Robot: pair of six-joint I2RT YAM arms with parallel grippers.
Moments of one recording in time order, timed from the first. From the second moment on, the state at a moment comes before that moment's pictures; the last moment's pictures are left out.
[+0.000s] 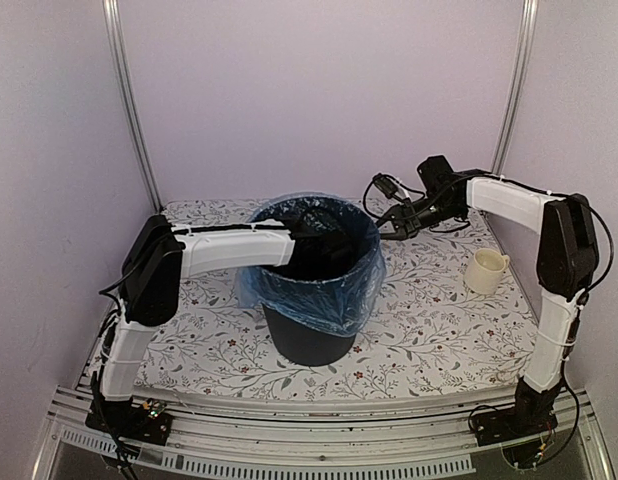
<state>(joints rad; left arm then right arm) -0.97 2.27 1.90 -1.15 0.22 0.09 0.37 1.94 1.63 -0.74 -1.20 -0.11</state>
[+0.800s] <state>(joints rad) -0.94 2.11 1.90 -1.14 0.27 0.12 0.37 1.98 1.63 -0.76 -1.16 -0.15</state>
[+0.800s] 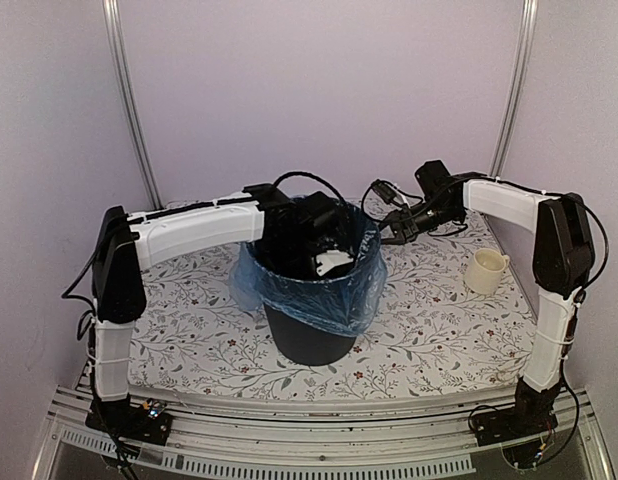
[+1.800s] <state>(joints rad) -0.69 1.46 1.57 -0.65 0.38 0.02 0.29 1.89 1.63 -0.80 -1.15 -0.20</state>
